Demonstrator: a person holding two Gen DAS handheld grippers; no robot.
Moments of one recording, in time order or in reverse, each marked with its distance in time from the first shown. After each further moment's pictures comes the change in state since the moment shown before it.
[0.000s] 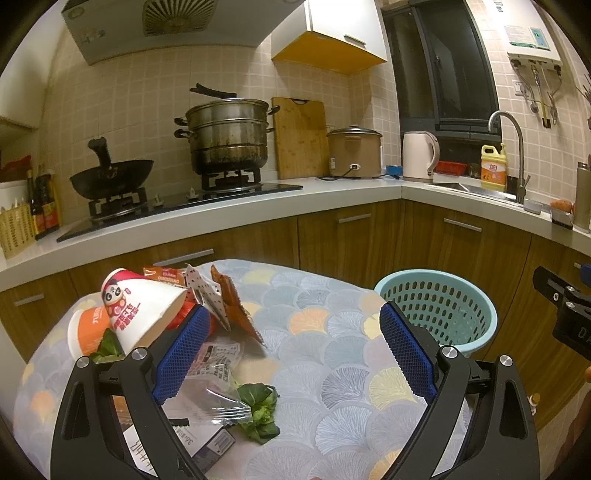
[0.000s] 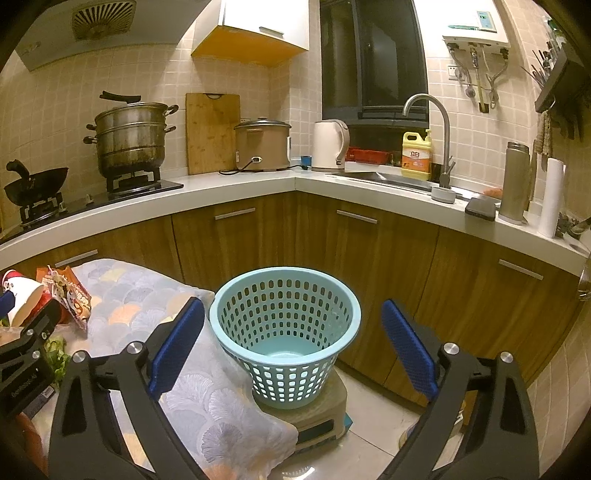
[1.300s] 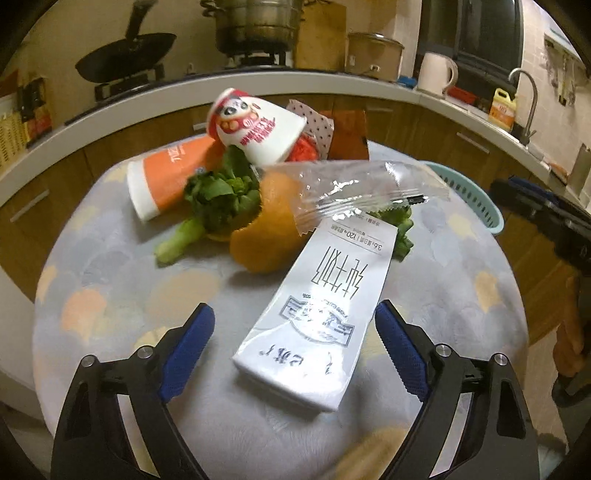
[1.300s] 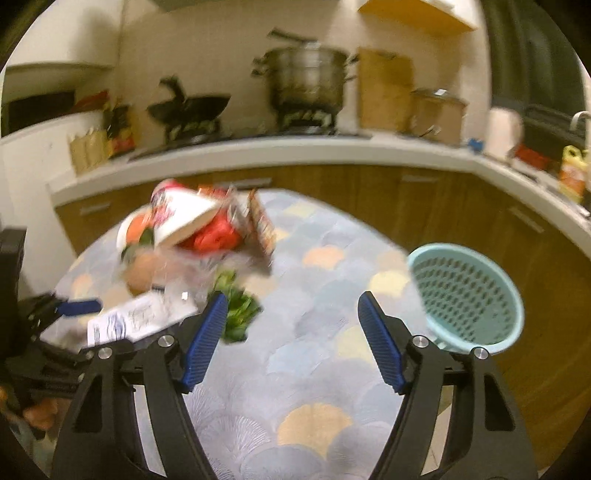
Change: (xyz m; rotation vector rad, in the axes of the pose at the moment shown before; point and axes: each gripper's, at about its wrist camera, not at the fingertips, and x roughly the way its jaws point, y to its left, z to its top) left arm -0.018 0.146 -0.076 -0.052 0.441 -0.105; right arm -0.013 0.141 -0.025 -0.278 0.215 0.572
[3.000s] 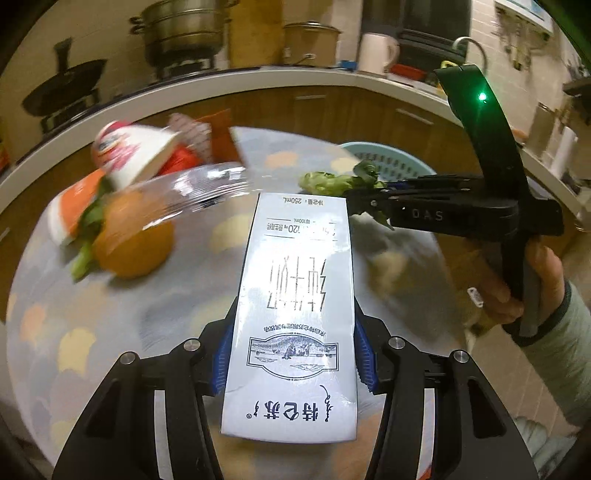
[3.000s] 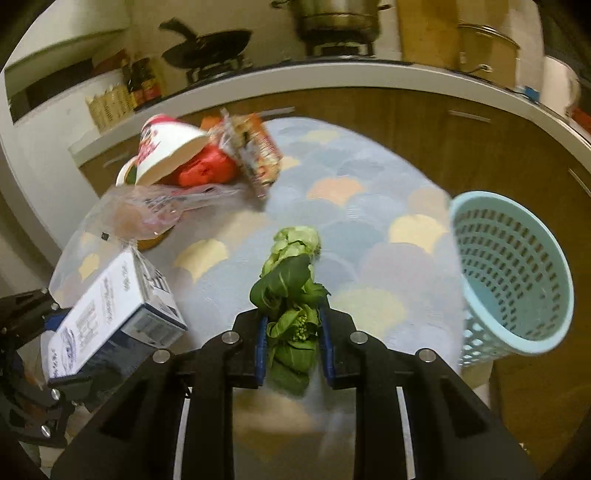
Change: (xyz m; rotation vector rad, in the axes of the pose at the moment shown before) left arm -0.014 -0.103 -0.004 0.134 0.019 -0.122; right arm 0.056 -0.056 -0.013 -0.006 0.227 0.198
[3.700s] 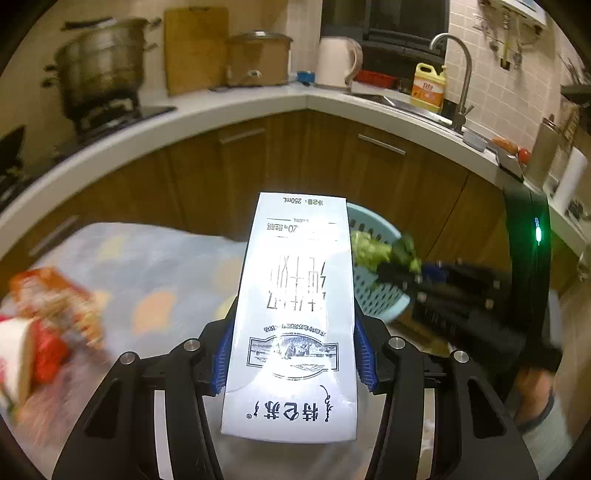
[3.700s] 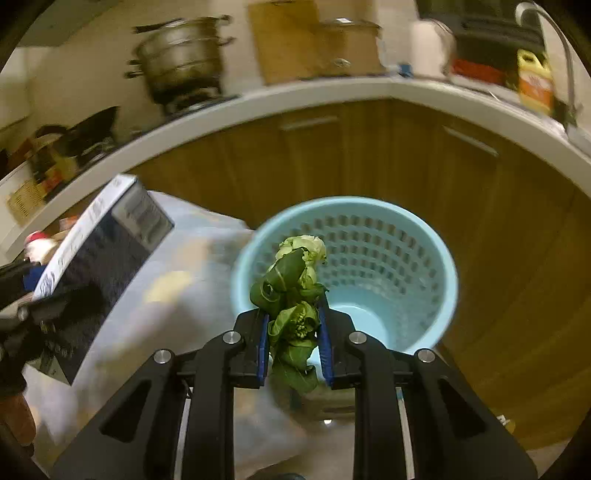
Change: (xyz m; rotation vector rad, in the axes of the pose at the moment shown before) left arm 0.118 -0.113 0.172 0.059 -0.022 -0.077; right arm -0.040 -0.194 -0.002 0.295 -0.116 -0.260
